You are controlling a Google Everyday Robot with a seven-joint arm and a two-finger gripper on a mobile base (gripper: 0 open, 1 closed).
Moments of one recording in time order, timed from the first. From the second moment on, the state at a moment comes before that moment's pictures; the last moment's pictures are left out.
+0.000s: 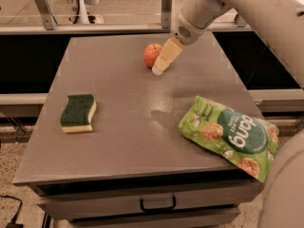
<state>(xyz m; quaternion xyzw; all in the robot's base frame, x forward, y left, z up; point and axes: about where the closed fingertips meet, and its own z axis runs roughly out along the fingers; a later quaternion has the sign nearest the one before) 0.683 -0.059 0.899 -0.53 0.81 0.08 0.26</state>
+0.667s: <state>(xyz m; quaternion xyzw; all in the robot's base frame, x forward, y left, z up) 0.733 -0.041 0.871 -0.49 0.83 0.10 0.26</state>
